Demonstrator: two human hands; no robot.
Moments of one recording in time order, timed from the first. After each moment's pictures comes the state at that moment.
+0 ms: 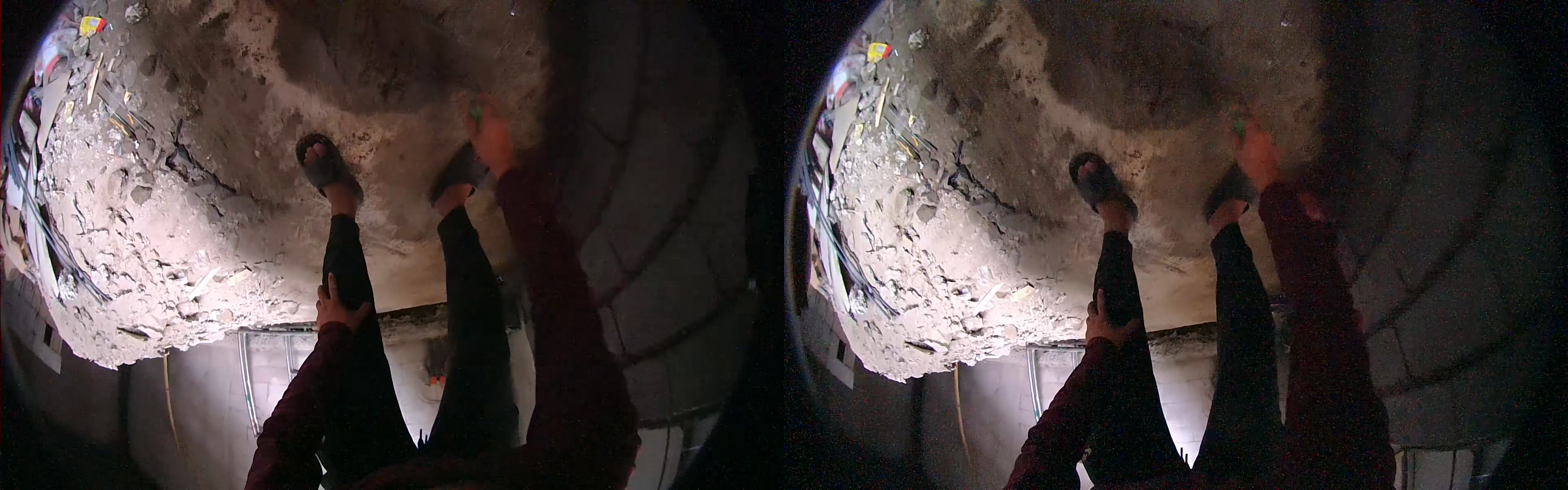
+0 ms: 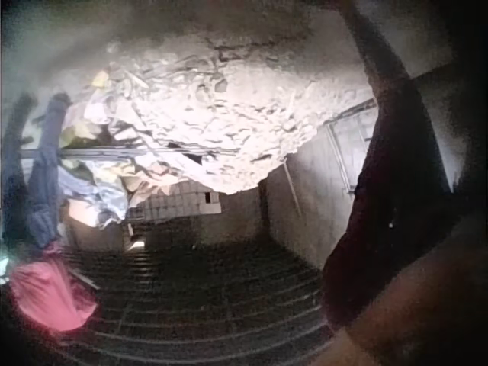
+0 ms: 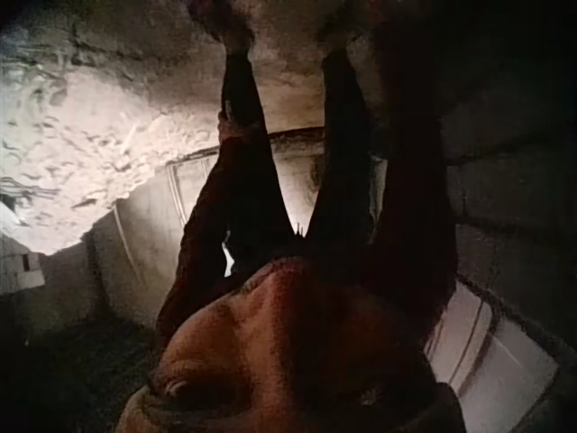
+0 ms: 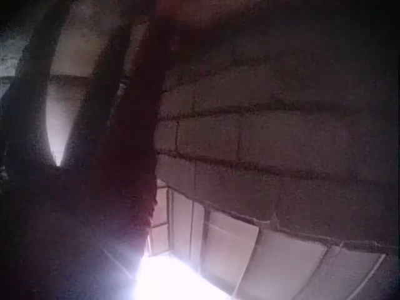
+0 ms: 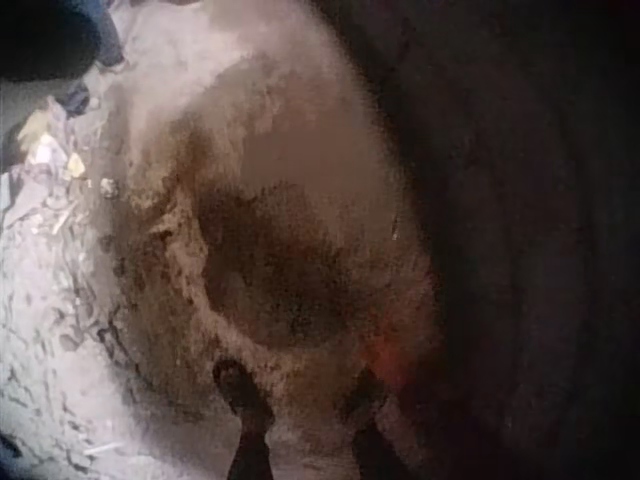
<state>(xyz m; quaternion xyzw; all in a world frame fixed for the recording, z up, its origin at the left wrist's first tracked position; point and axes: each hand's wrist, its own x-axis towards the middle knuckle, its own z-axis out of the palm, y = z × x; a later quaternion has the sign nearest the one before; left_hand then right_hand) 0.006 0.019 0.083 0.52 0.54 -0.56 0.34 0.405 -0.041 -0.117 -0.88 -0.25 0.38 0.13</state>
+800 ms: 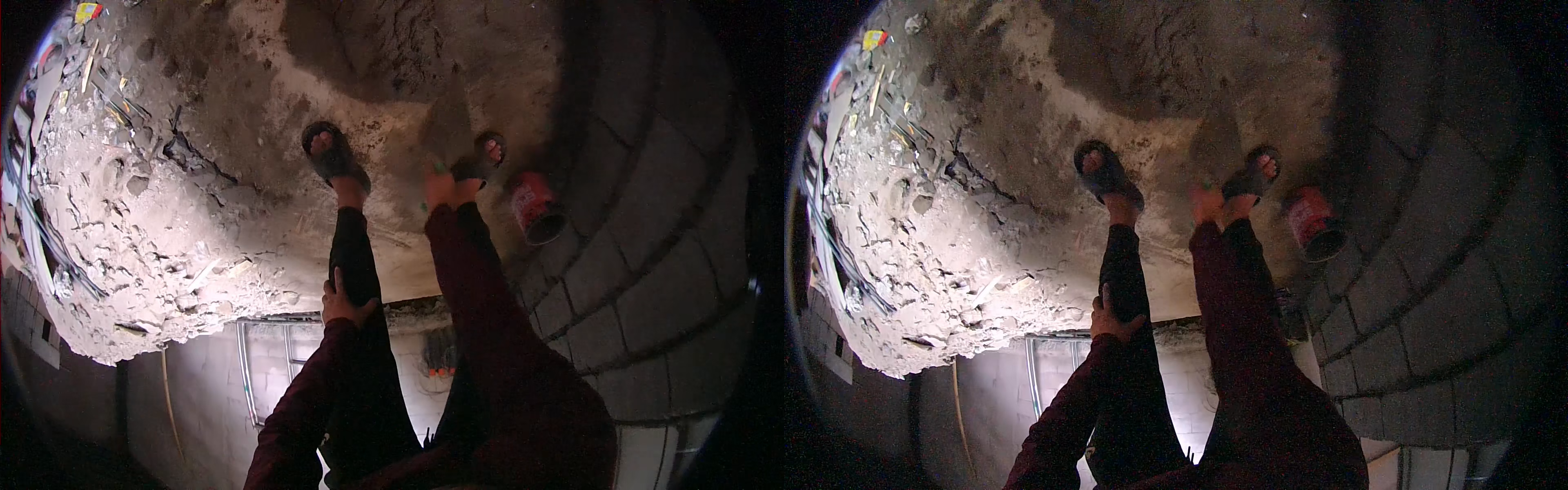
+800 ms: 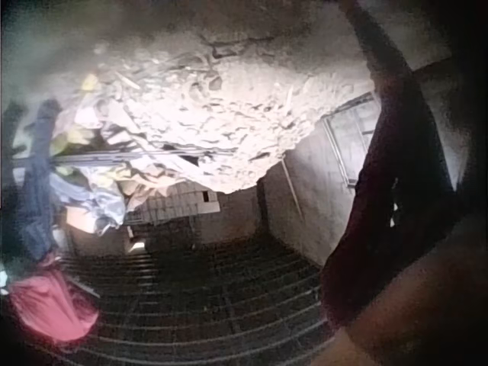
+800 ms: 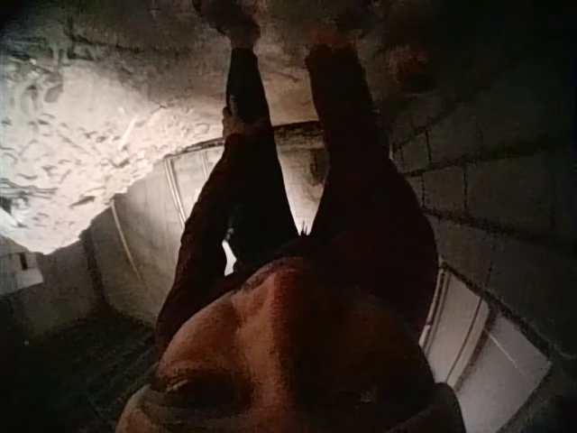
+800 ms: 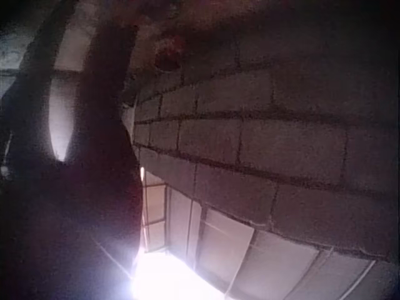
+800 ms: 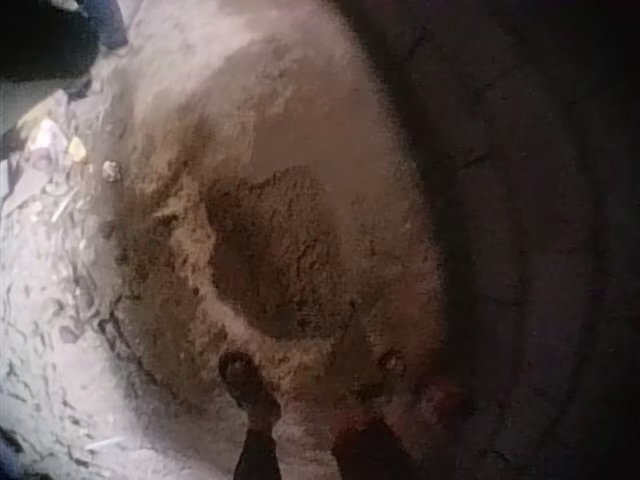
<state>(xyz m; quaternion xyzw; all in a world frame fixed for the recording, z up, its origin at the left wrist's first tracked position) 0.000 0.024 0.074 0.52 0.52 -0.57 0.36 0.196 -0.088 -0.181 -0.89 0.09 0.37 0.27</state>
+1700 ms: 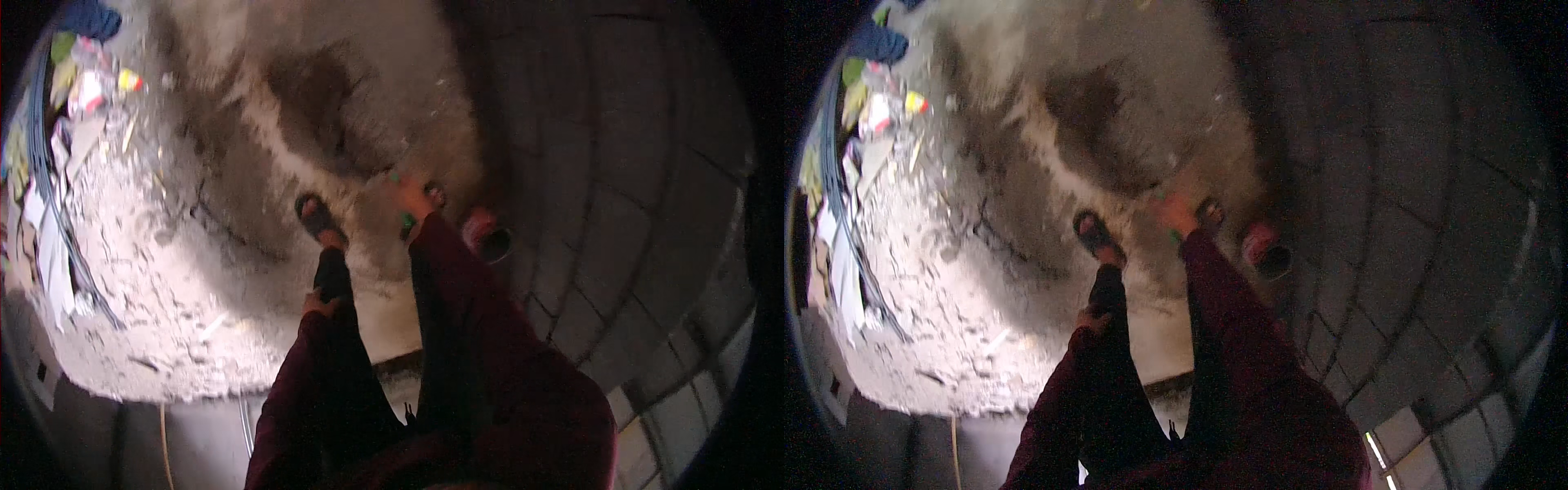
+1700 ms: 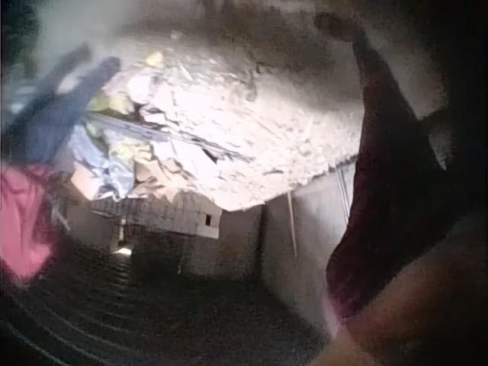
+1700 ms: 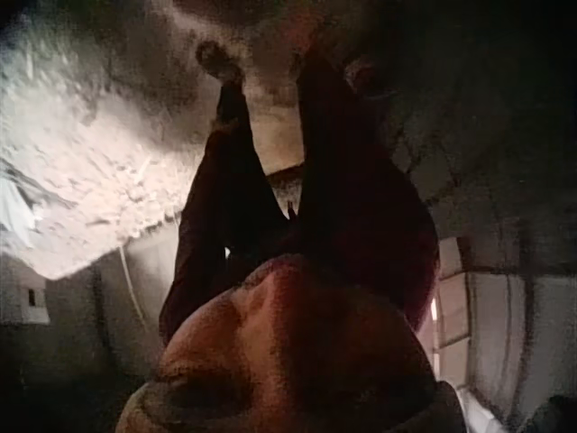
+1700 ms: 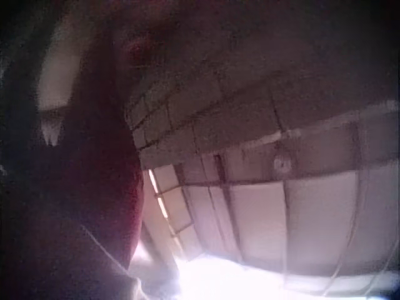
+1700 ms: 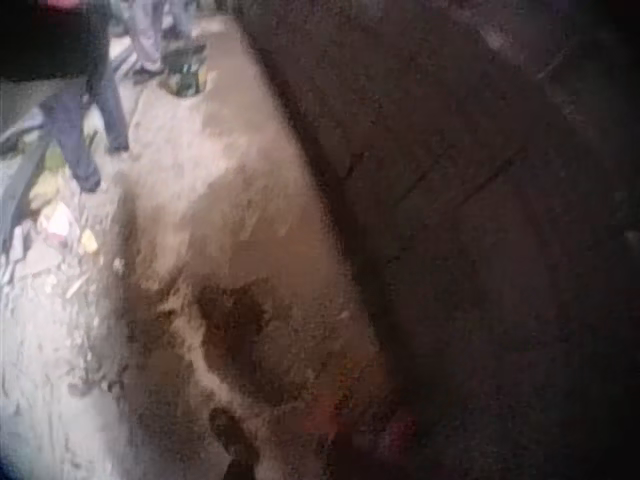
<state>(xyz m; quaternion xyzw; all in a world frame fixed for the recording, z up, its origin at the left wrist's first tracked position) -0.006 0.090 0.082 0.58 0.52 -0.46 0.44 0.344 0.014 -0.005 -0.80 -0.05 0.56 0.21</state>
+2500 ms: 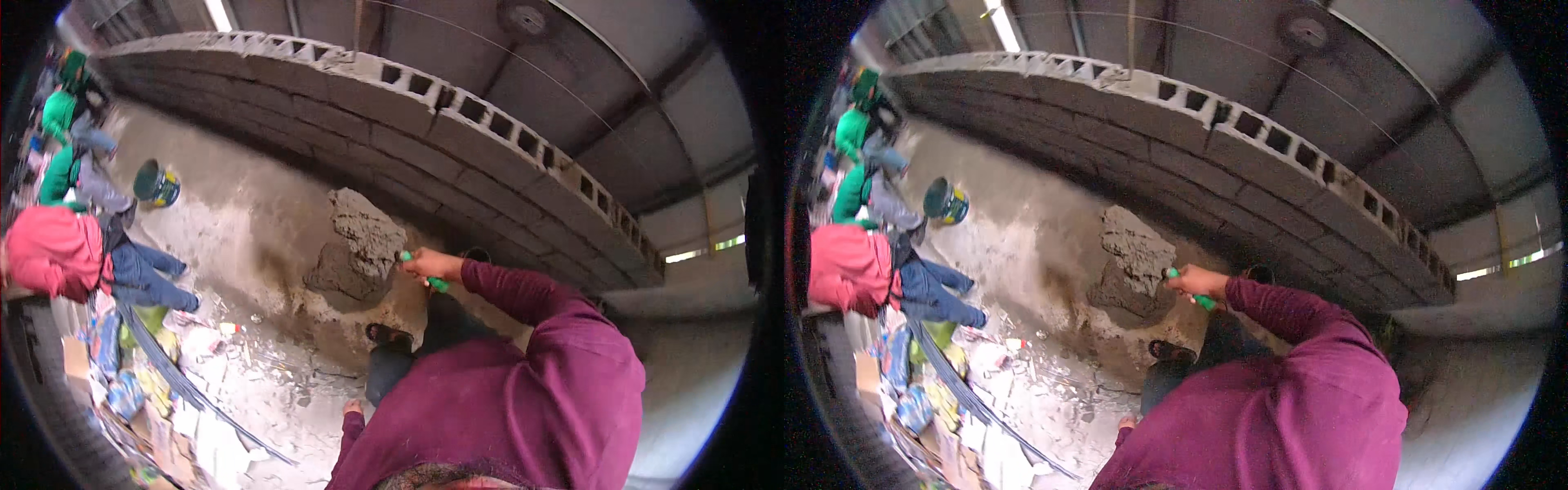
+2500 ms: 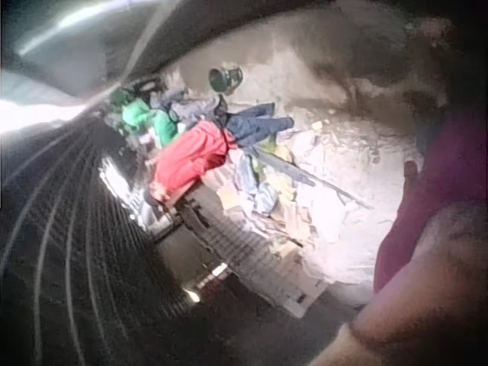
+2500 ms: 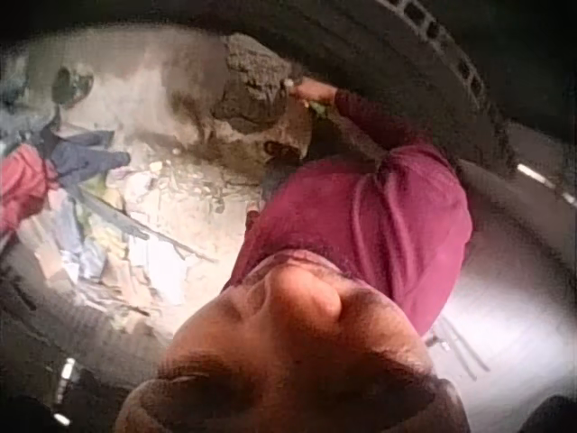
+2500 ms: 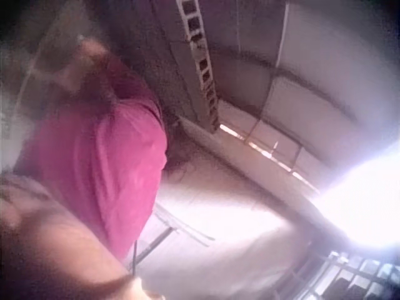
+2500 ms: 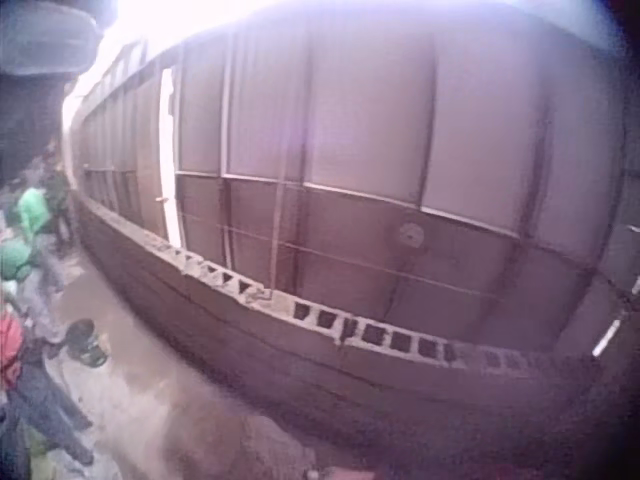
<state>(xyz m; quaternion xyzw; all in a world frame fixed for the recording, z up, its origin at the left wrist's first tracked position) -0.119 0.277 0.284 0.73 0.46 -0.27 0.42 0.345 -0.001 0.555 -0.70 0.04 0.48 0.53</state>
